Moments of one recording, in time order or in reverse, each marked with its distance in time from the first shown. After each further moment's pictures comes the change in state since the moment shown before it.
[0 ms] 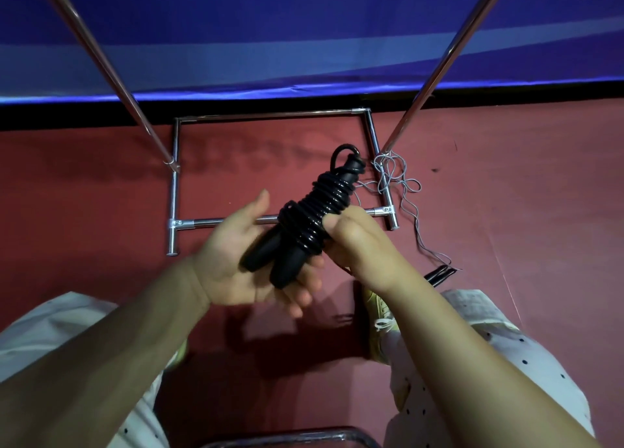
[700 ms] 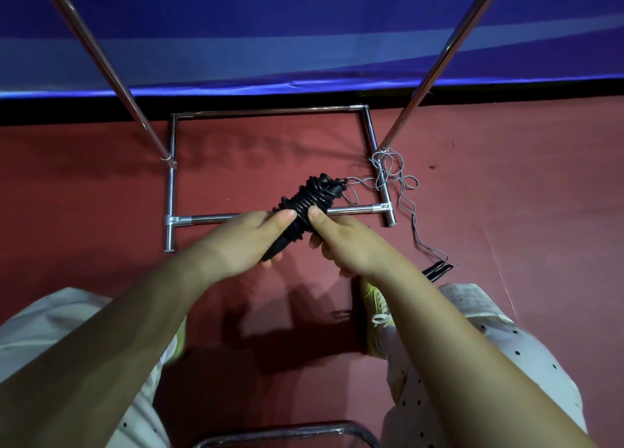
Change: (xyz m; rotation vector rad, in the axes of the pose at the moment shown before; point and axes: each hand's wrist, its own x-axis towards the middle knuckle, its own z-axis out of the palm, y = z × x) left_hand 0.006 0.006 0.005 1.179 0.925 0.034; right_hand 0.006 0.001 0.001 -0.422 0.146 0.526
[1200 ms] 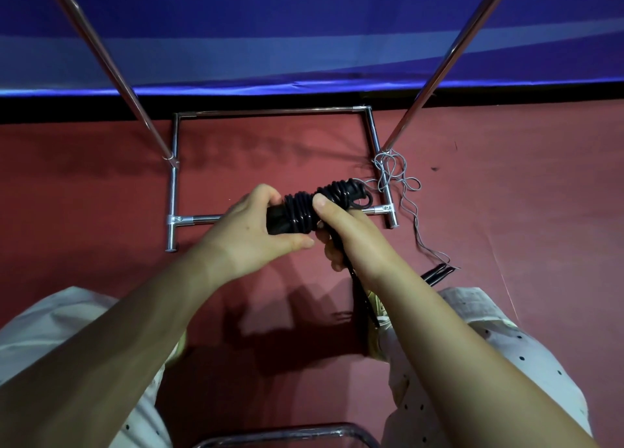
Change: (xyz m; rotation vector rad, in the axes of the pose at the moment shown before) left_hand -0.004 0.009 -0.001 0.099 0.242 0.065; right_hand -0.001 0.001 0.006 0.450 0.044 -0.163
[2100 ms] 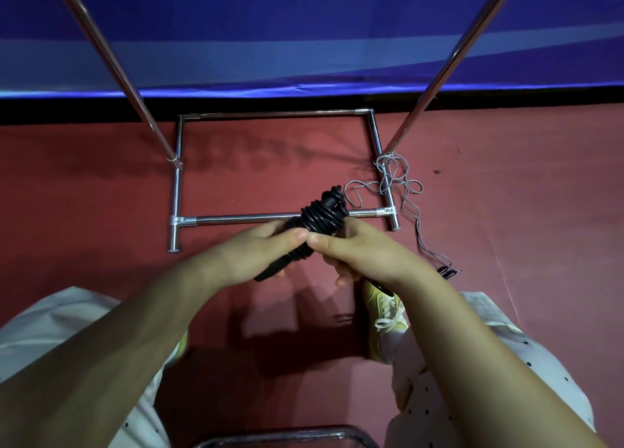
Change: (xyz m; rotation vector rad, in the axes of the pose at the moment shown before) left_hand 0.000 -0.014 0.009 -0.384 -0.371 -0.015; right_hand -0.004 -0.003 -0.018 -0.233 -0.287 0.015
